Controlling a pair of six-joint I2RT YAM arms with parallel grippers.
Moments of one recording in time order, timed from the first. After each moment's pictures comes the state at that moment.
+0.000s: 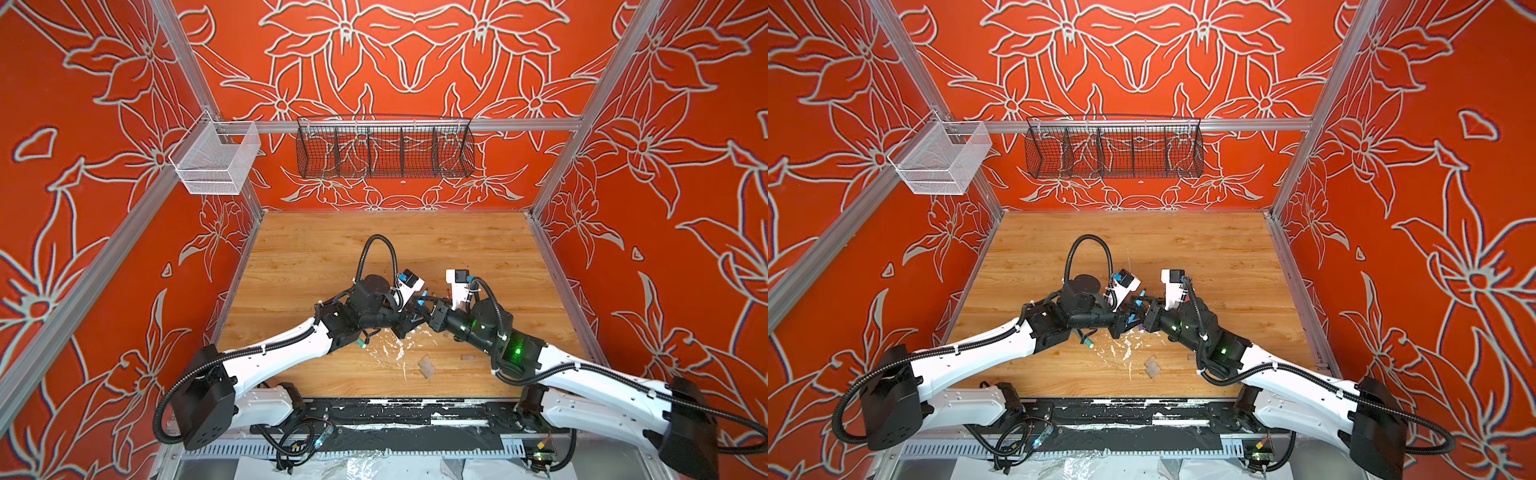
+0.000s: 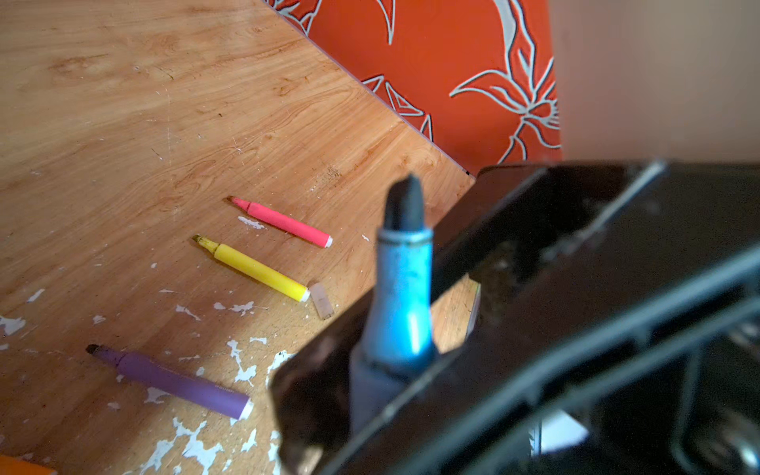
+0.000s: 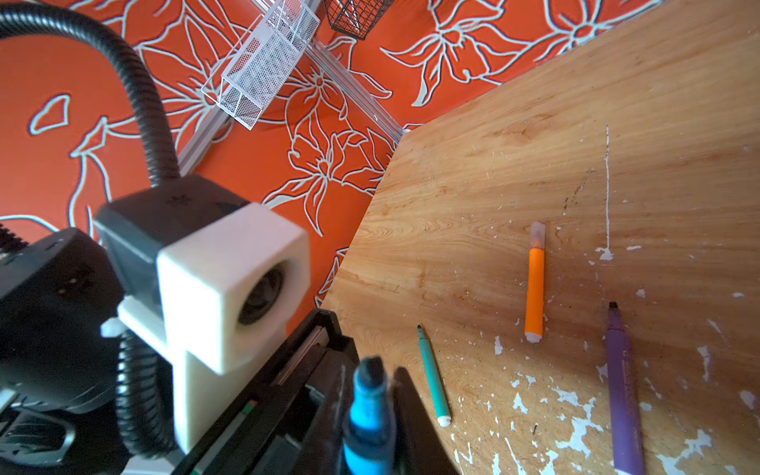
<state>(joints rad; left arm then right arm) -0.81 1.24 0.80 -0.02 0.40 -0.29 0.95 0.93 0.54 0.24 0.07 0.87</state>
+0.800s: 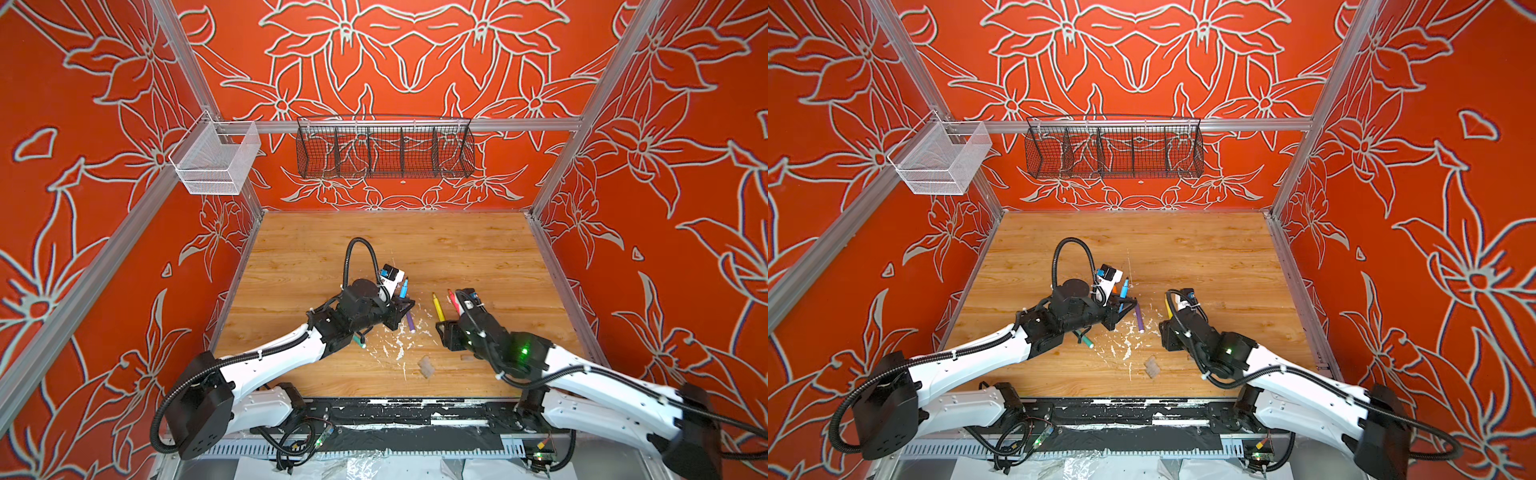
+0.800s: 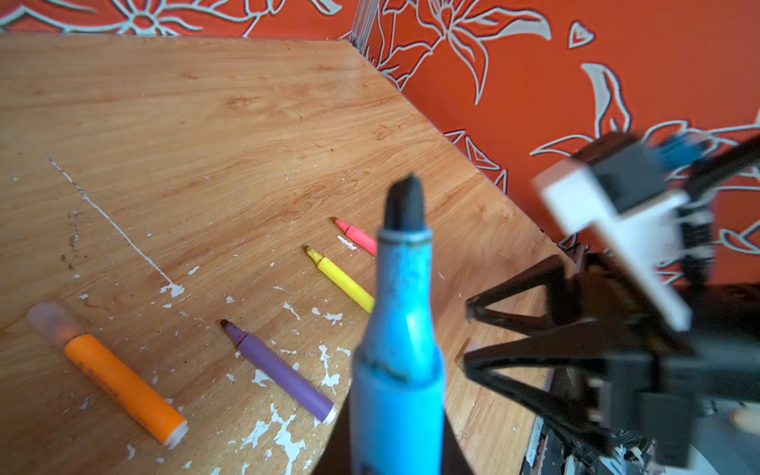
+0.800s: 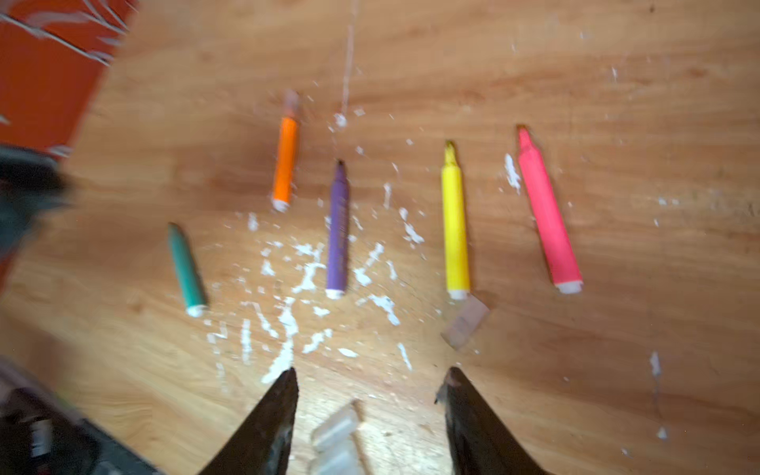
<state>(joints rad) -0.76 1.19 0.69 0.12 0.21 -0.36 0.92 0.98 0.58 -0.46 0.30 0.78</state>
